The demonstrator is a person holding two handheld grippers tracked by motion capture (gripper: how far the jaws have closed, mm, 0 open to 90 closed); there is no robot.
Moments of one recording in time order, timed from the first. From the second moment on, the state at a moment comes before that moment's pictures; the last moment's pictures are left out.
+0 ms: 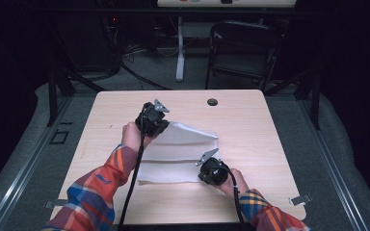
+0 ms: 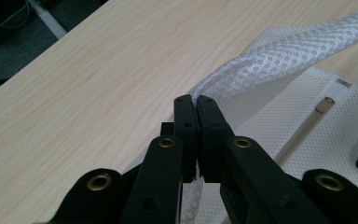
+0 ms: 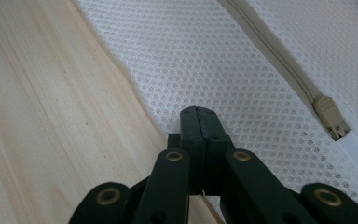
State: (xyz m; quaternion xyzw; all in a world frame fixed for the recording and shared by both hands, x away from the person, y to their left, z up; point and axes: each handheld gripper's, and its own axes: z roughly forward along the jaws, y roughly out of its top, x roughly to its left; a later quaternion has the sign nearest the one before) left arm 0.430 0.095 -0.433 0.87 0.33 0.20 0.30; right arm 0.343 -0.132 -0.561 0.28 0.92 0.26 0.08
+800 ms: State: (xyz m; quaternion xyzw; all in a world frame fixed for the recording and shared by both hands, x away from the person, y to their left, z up) left arm 0.477 0.096 -0.426 0.85 0.36 0.23 0.31; right arm 0.338 -0.132 -0.559 0.28 0.93 0.25 0.06
